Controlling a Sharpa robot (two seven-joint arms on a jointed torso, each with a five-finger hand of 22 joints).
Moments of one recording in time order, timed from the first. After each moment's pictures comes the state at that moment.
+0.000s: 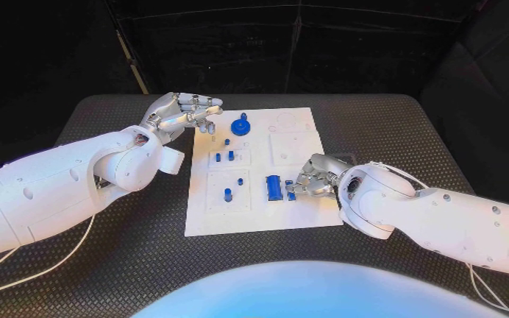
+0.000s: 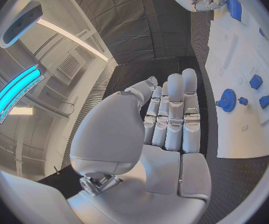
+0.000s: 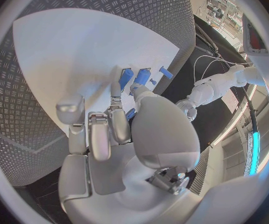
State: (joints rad) left arm 1.04 -0.87 0.03 1.48 -0.17 -0.16 0.36; left_hand 1.37 -0.11 0.37 0.05 0.11 1.07 0.15 0.09 0.07 1.15 0.09 0.17 0.10 1.22 0.01 0.84 0.58 0.17 1.24 0.11 0.21 1.16; right arm 0.75 -0.91 0.17 1.79 -1.39 -0.28 -0.57; right_hand 1.18 -0.10 0.11 0.27 0.37 1.10 0.05 0.30 0.37 1.46 -0.02 1.32 1.31 1.47 -0.08 1.56 1.31 0.13 1.31 0.03 1.23 0.95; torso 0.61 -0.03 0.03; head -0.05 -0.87
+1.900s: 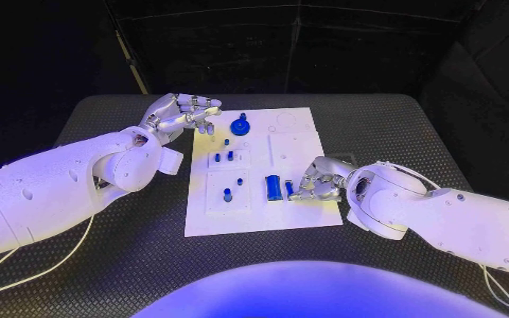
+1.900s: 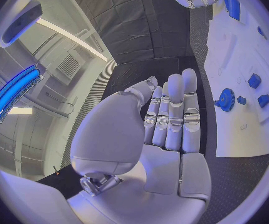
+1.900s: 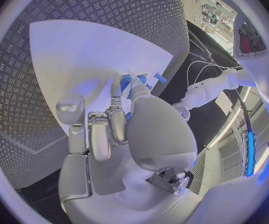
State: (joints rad) left arm 1.04 -0.87 0.03 1.47 -0.17 -0.16 0.35; left_hand 1.37 -0.11 0.37 0.05 0.11 1.07 0.16 0.09 0.07 1.15 0.09 0.17 0.11 1.22 0.01 0.84 0.58 0.17 1.24 0.11 0.21 1.15; right arm 0.75 -0.97 0.17 1.81 -1.37 -0.22 -0.48; right_hand 1.27 -0.04 -0.06 0.22 0.19 1.09 0.05 0.30 0.41 1.46 -0.02 1.32 1.31 1.47 -0.08 1.56 1.31 0.13 1.31 0.03 1.23 0.95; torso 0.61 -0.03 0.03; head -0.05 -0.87
